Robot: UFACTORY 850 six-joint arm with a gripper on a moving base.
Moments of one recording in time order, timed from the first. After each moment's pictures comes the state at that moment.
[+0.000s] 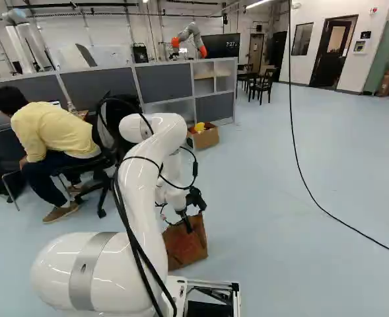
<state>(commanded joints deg) 3.5 -73.6 -67.1 2.1 16.8 57.0</state>
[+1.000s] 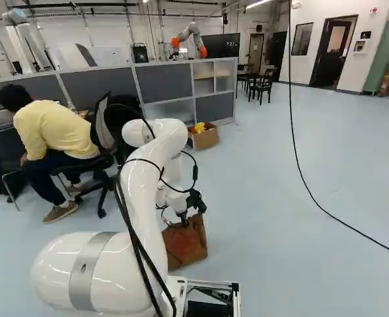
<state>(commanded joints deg) 3.5 -75.5 -68.7 2.1 16.8 57.0</state>
